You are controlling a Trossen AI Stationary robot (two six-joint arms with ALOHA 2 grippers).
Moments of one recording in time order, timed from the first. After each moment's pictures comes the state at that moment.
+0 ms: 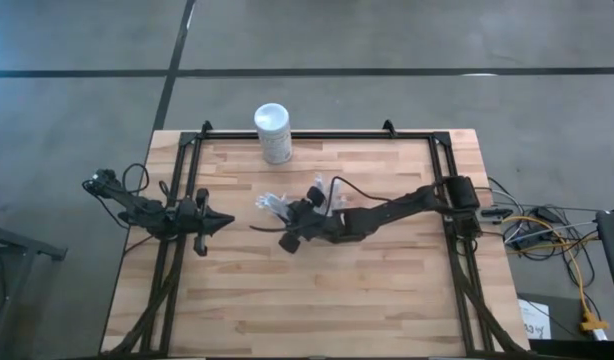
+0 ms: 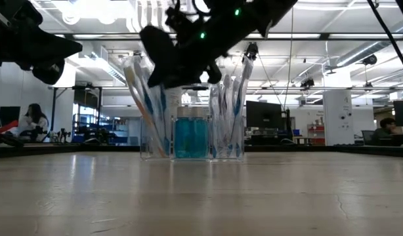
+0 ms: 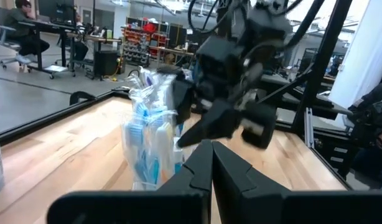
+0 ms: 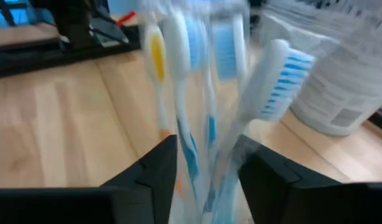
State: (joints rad) left arm -0.55 0.01 0.03 -0.01 -0.67 -0.18; right arm 0.13 2.02 1.35 0.15 0.60 0.28
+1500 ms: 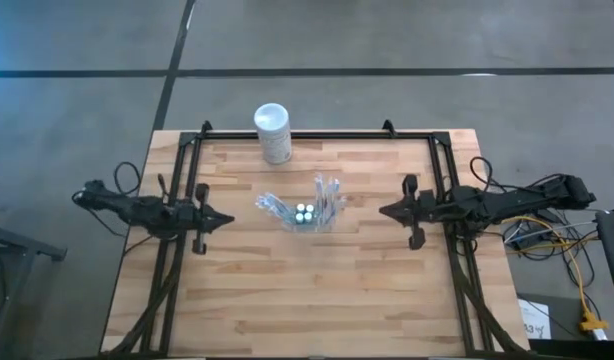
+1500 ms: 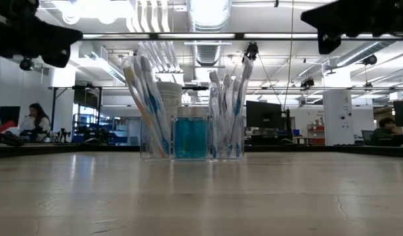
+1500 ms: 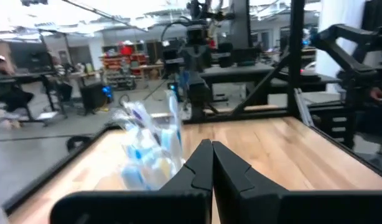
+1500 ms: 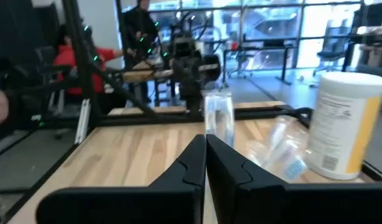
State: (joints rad) left arm -0.38 0.00 0.09 -0.02 -0.41 0.10; right arm 0.15 0.59 0.28 0.31 0.15 0.08
